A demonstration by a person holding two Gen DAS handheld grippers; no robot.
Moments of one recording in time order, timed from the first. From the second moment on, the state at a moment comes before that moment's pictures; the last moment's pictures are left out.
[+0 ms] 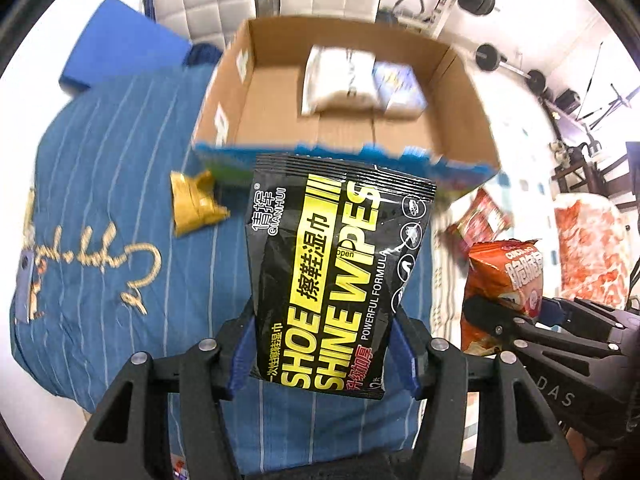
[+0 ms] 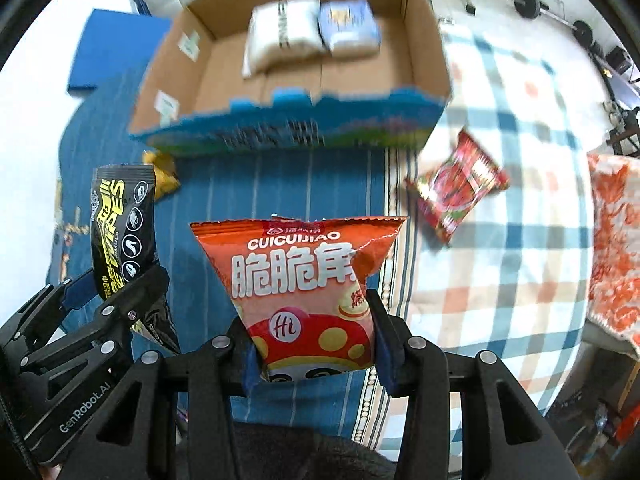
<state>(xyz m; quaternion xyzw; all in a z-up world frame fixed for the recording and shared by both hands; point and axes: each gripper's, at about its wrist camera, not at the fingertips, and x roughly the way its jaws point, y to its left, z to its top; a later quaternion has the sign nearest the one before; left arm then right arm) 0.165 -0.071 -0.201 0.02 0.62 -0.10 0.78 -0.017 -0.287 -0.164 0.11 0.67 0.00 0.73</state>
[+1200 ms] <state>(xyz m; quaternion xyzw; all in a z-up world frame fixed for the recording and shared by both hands) 0.419 -0.062 -0.234 -0.02 0.67 -0.07 0.74 0.185 -0.313 -0.174 0.14 0.66 -0.03 0.74</state>
